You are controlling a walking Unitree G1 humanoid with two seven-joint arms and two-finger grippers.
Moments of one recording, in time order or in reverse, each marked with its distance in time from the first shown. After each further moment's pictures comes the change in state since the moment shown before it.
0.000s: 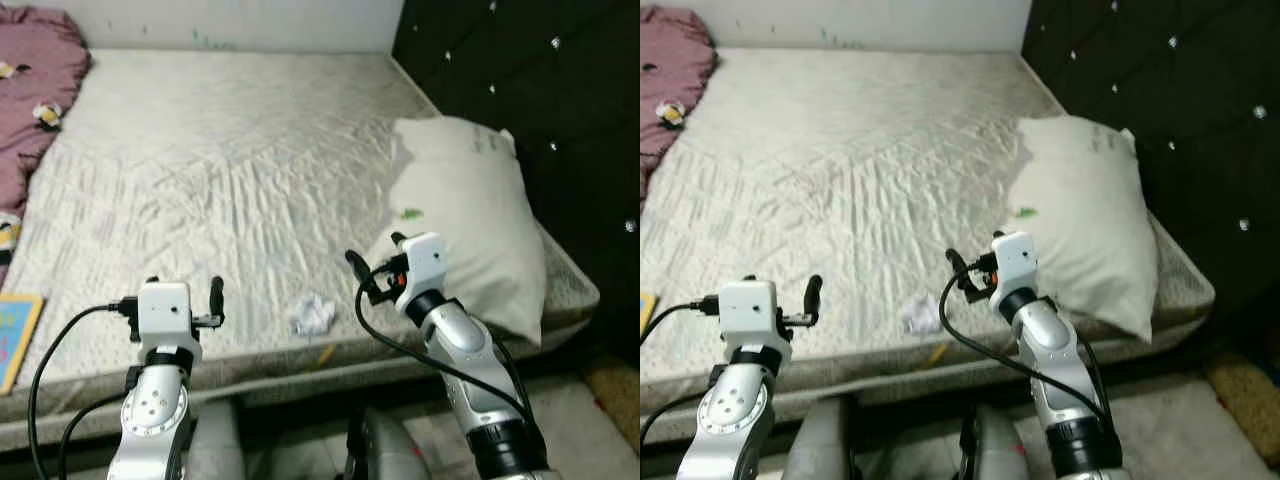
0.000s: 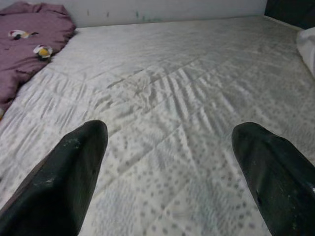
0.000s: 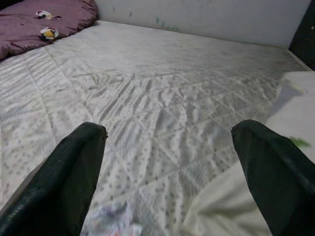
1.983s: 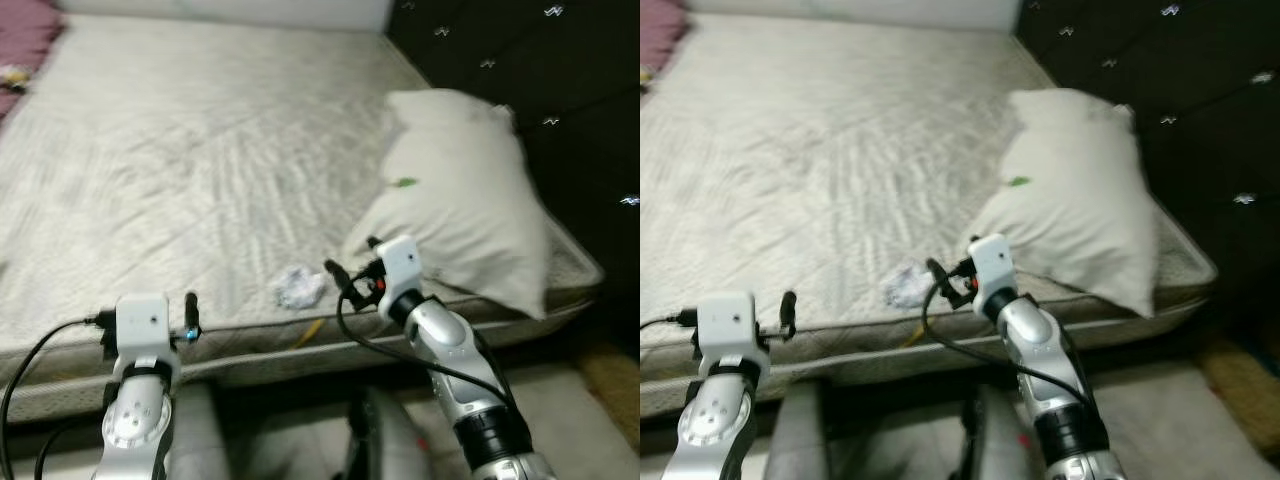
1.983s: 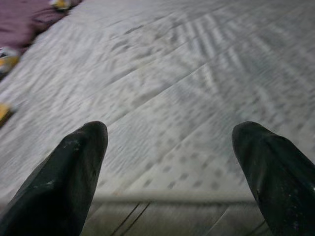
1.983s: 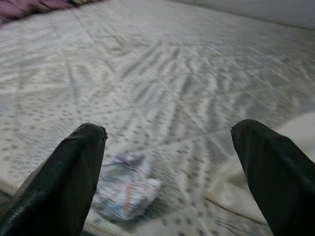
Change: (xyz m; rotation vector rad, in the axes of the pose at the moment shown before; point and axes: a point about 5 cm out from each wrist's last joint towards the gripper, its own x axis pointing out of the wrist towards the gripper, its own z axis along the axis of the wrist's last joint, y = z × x) left arm -0.012 0.018 -0.012 0.039 0.103 0.106; right arm 0.015 0.015 -0.005 -0.038 0.025 0.127
